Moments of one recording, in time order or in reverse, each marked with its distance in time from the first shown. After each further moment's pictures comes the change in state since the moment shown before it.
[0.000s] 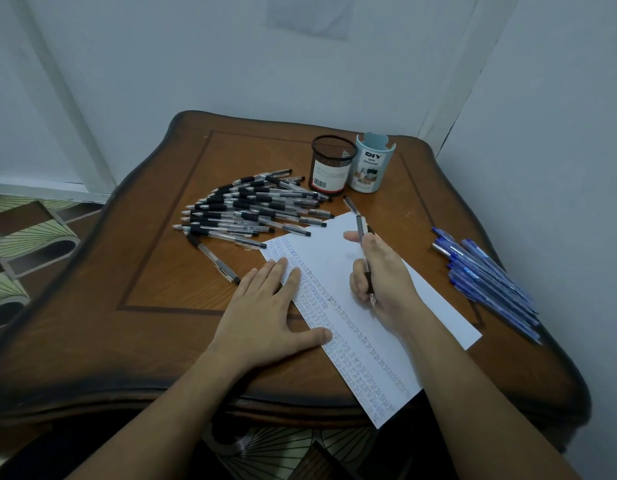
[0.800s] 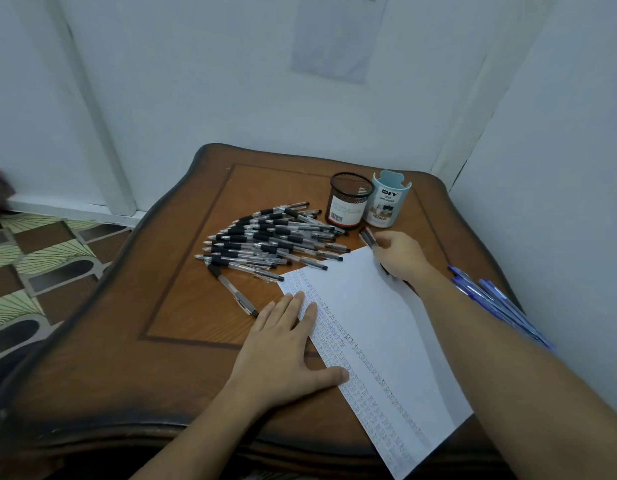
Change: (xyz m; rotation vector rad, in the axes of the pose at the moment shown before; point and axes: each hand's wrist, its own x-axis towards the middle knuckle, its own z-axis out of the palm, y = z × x) left_hand -0.003 0.000 -0.005 -0.040 -0.003 -0.002; right_hand 0.119 -0.037 -0.025 -1.006 0.122 -0.075
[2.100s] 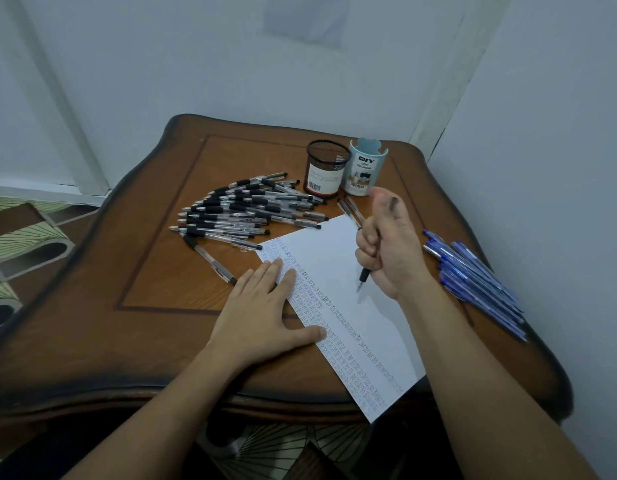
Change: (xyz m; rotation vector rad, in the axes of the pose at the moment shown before) left_hand 0.003 -0.002 0.005 0.000 0.006 -0.002; right_hand -0.111 -0.025 -0.009 1.332 -0.032 -0.056
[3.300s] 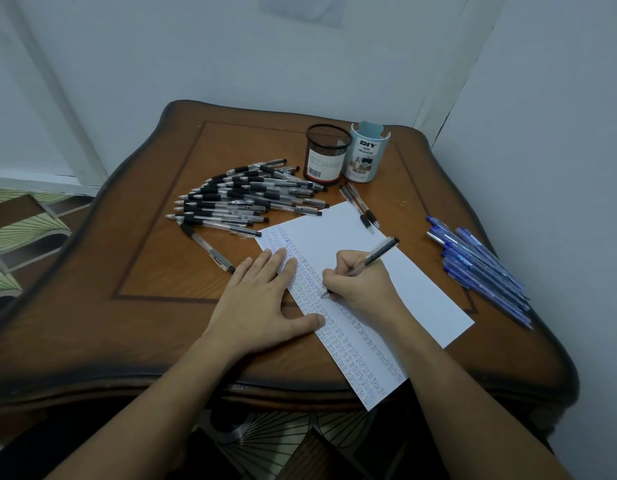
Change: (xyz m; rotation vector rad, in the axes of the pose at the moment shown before) left_hand 0.000 -0.001 0.003 0.032 0.030 0.032; right_hand -0.021 0.077 -0.021 -0.533 -0.118 -0.035
